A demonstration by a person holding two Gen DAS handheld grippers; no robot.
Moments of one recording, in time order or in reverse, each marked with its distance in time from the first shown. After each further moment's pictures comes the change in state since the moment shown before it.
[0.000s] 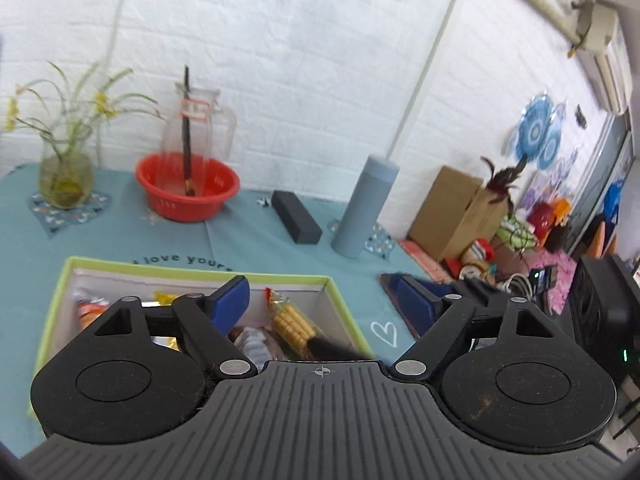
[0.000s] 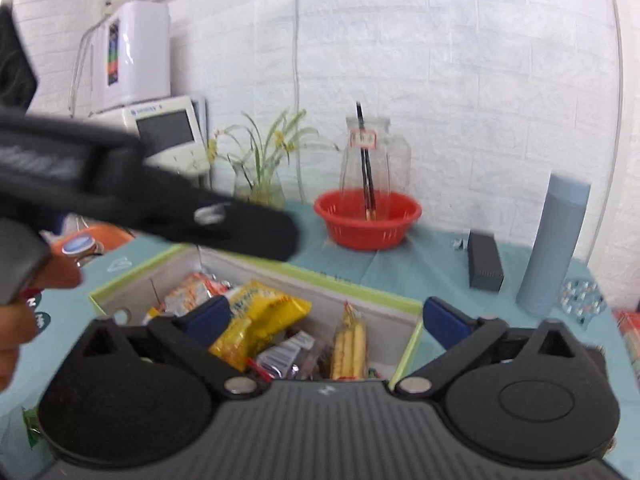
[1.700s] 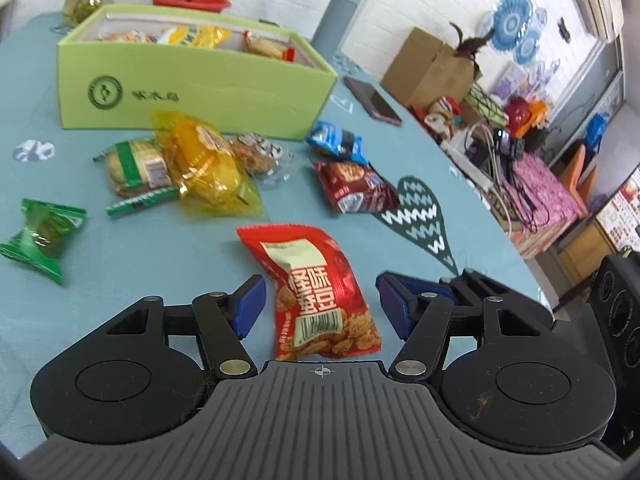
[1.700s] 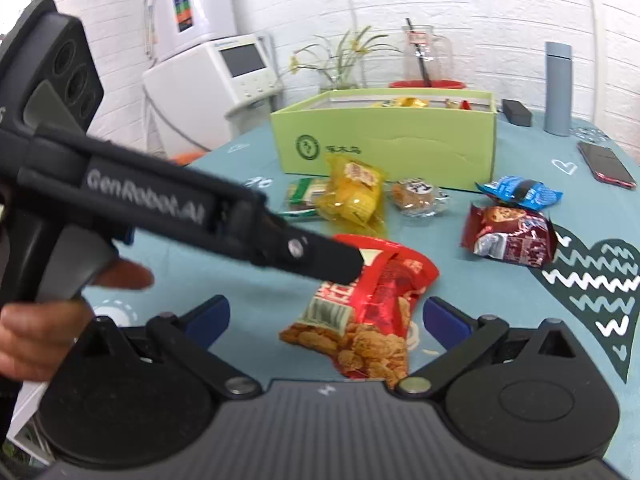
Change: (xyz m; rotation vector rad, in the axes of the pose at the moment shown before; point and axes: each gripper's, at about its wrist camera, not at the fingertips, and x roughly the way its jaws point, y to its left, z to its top) left arm -0.092 -0.035 -0.192 -0.032 0.358 -0.051; right arm -0.155 0.128 -0.158 0.175 0.198 0.083
